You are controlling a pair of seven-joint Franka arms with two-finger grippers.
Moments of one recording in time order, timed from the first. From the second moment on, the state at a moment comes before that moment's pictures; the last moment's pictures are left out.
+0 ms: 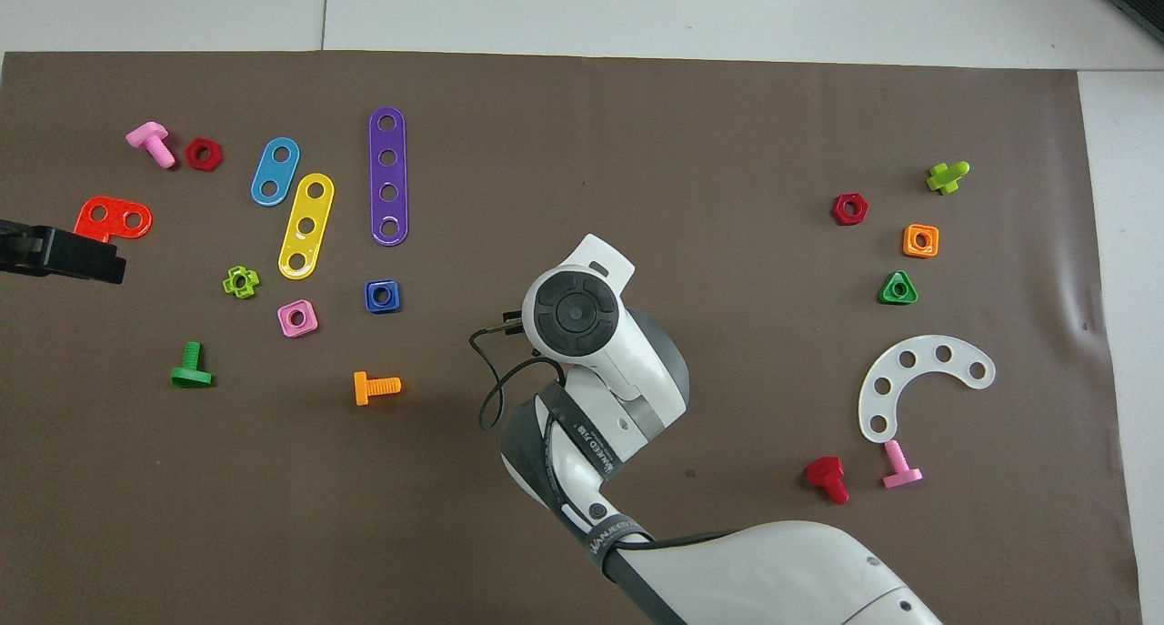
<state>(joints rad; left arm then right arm) -0.03 -0.02 -0.01 -1.56 0.00 1.55 0.13 0.72 0.51 -0.07 -1.72 0.02 2.36 0.51</state>
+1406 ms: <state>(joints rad) -0.03 -0.02 0.01 -1.56 0.00 1.54 0.13 0.71 0.51 -0.08 -1.73 0.02 2.38 0.50</state>
